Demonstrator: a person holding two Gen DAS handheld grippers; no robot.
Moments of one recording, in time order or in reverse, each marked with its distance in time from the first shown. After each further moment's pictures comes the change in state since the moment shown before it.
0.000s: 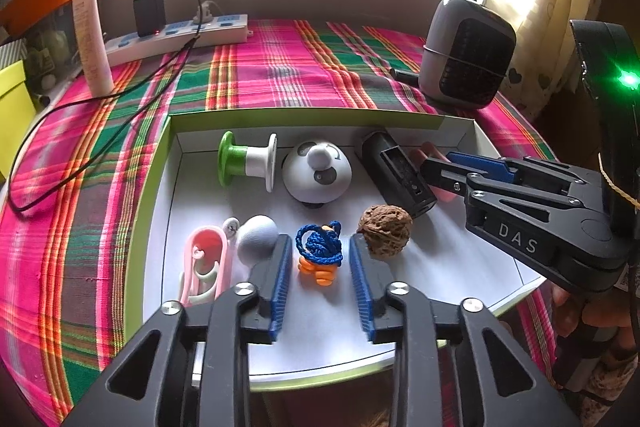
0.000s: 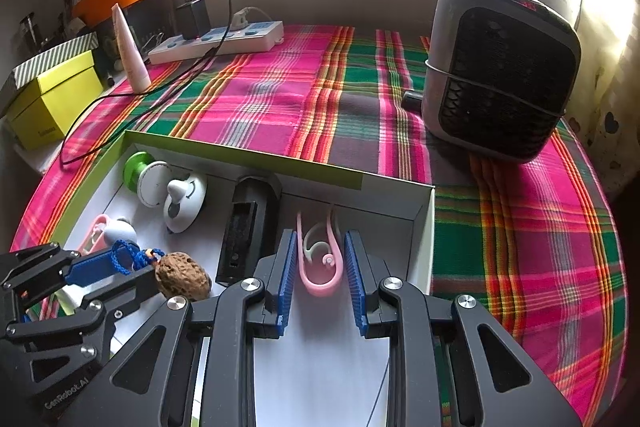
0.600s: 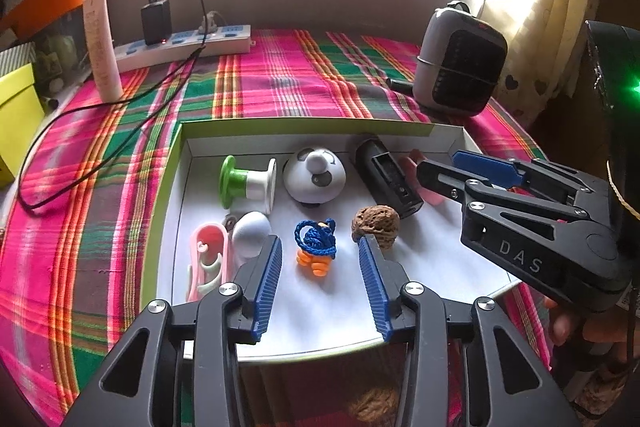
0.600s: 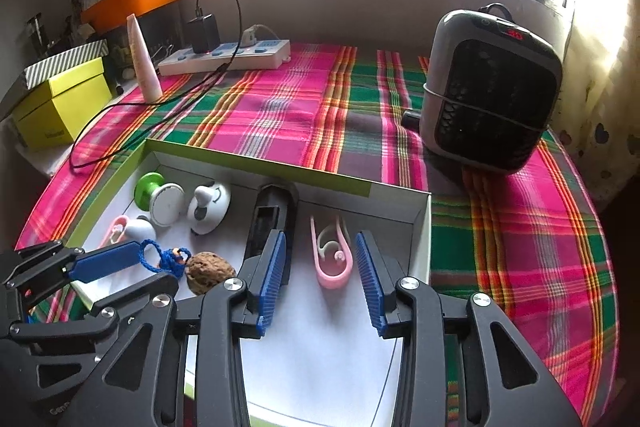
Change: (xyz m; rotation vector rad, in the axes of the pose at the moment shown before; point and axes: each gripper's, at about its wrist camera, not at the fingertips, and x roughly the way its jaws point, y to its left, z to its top) left arm -0.016 -0.003 -0.005 0.000 -0.030 -0.002; right arm -0.024 0.012 -0.004 -0.003 -0.063 -0.021
